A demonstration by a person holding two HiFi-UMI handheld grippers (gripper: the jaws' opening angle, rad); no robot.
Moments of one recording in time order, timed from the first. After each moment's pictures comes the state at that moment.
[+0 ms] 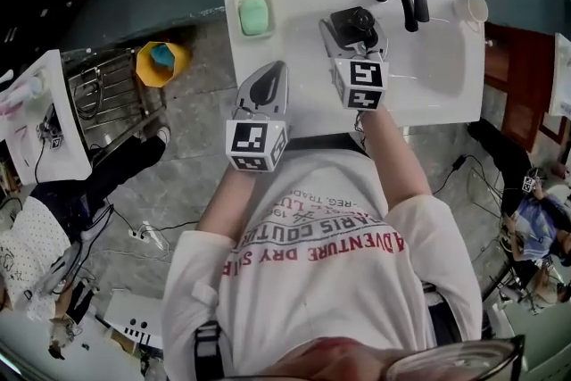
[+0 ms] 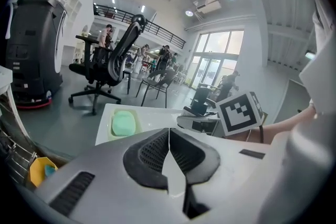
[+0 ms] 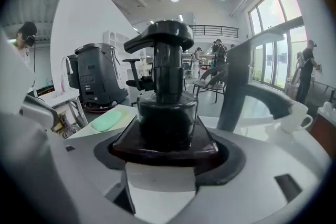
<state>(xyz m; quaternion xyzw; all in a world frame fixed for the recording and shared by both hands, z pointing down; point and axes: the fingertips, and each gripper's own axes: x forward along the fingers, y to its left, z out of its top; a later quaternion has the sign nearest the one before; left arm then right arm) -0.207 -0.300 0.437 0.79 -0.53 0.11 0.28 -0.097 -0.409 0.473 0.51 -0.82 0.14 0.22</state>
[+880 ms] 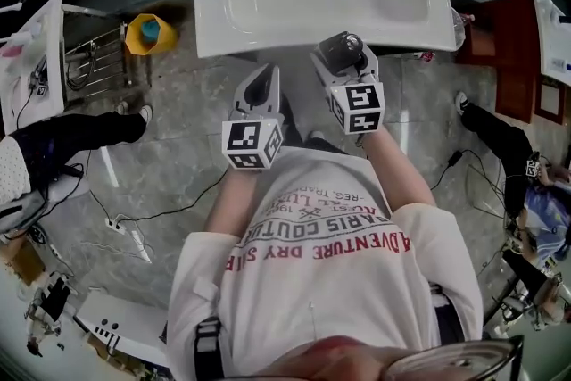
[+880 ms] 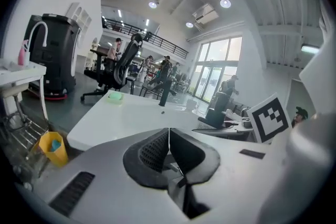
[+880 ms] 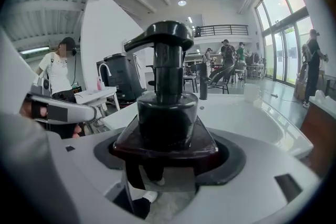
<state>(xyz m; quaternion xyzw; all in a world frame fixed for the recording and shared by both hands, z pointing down) -0.079 -0.077 0.416 0.77 -0.58 0.06 0.25 0.029 -0.140 0.444 0.44 -0.86 0.14 0.20</state>
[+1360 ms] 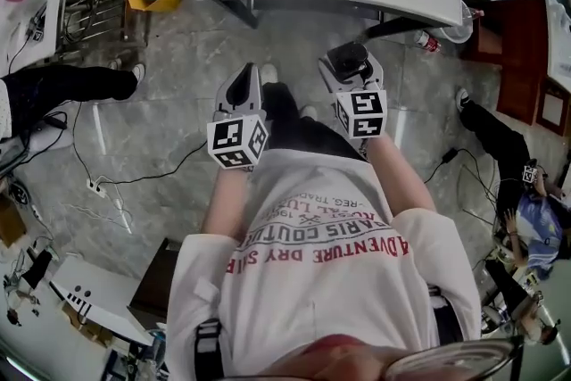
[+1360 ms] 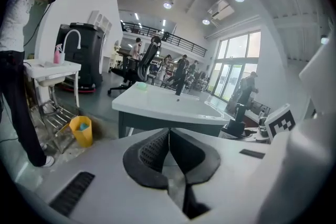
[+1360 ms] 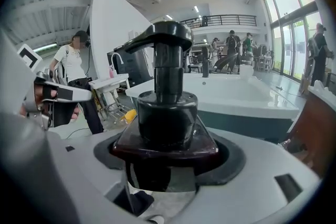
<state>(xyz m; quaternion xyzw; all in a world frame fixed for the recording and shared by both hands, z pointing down) -0.088 0.051 0.453 0.69 -0.66 0.07 0.27 0.080 -0.016 0.499 0.40 -0.87 0.17 0.24</state>
